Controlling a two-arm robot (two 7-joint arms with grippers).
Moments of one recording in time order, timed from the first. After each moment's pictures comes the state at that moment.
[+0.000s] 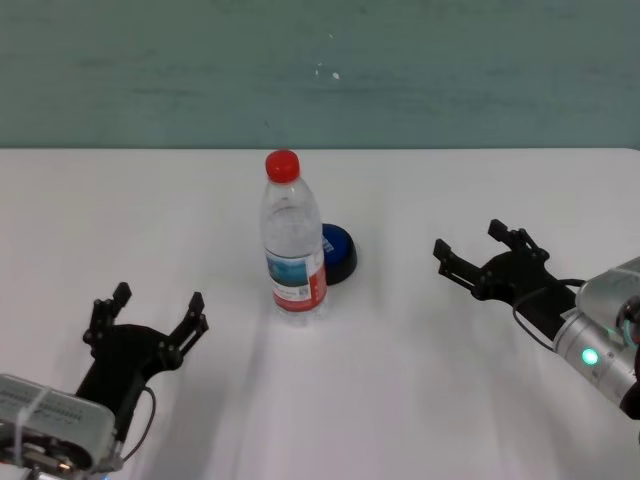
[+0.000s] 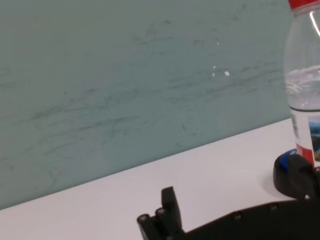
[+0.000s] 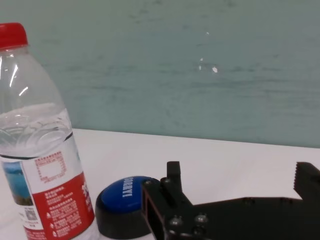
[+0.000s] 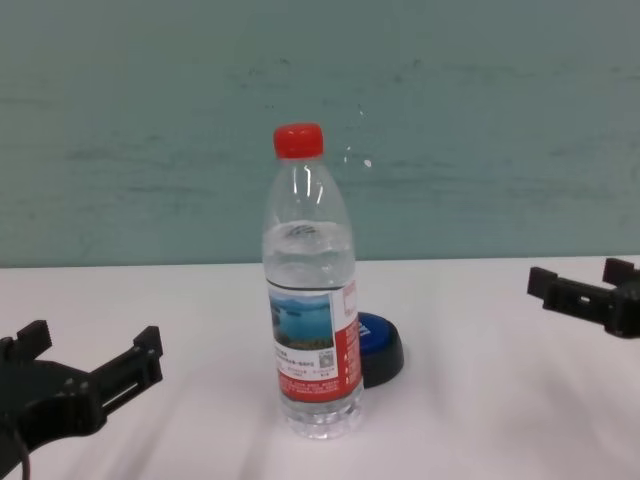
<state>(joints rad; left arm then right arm) 0.29 0.18 0.07 -1.77 0.09 -0.15 -0.12 0.01 0.32 -0.16 -1.64 0.40 0.07 0.33</state>
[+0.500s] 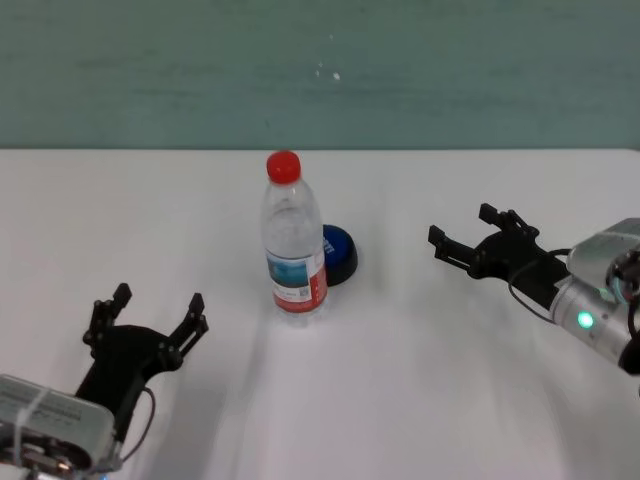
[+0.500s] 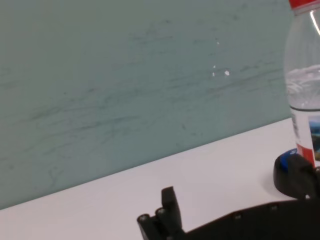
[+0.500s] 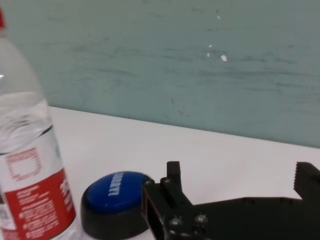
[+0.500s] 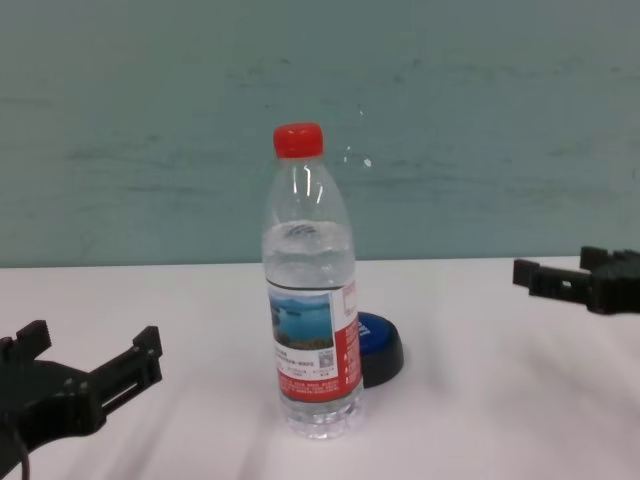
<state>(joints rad) 0.29 0.18 0.07 -1.77 0.09 -0.15 -0.12 0.15 0.38 -0.21 -1.53 0.42 0.11 0.40</state>
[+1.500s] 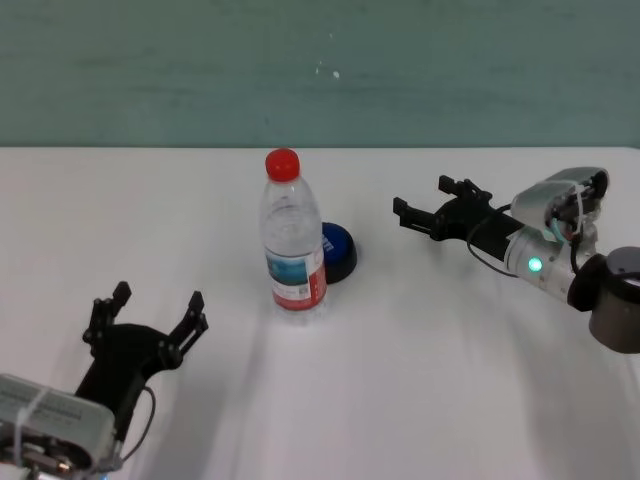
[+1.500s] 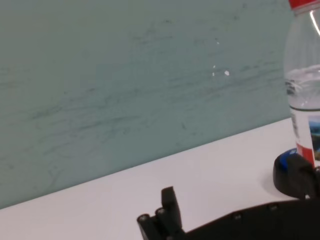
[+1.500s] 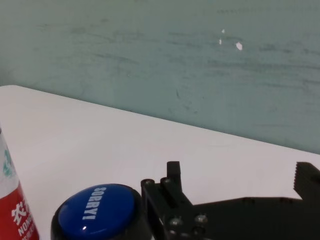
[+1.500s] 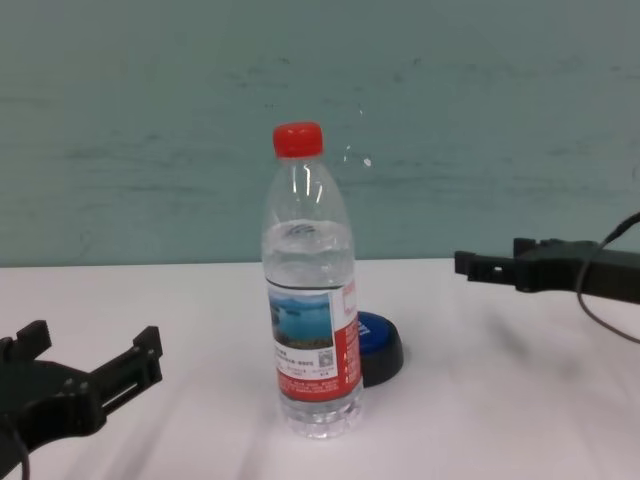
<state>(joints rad) 0.29 0.18 0.07 -1.77 0.09 -0.15 -0.12 0.46 0.33 -0.34 -1.17 0.42 0.07 0.47</state>
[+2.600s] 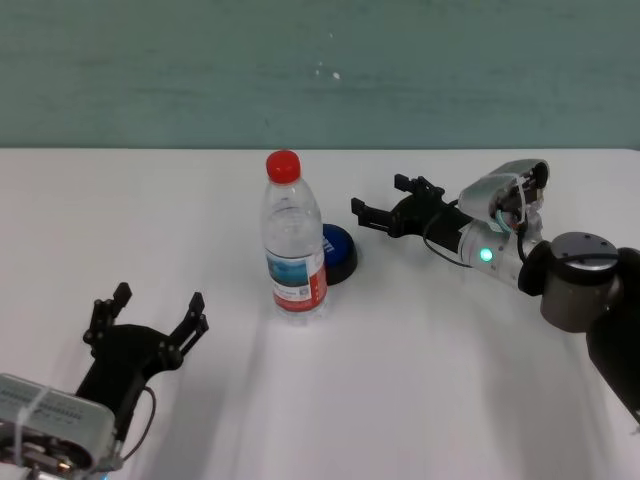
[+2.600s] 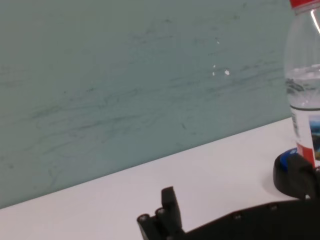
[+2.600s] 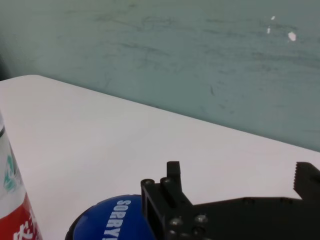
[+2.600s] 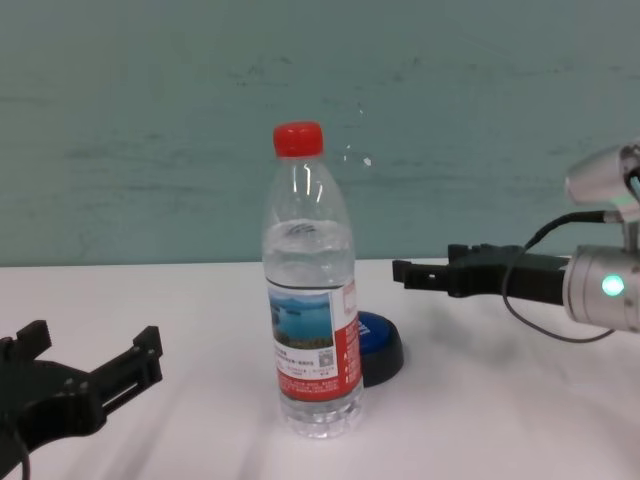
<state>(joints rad) 0.29 0.18 0.07 -1.77 0.09 -0.15 -0.12 0.62 0.22 -0.42 -0.90 0.37 -0.02 0.53</state>
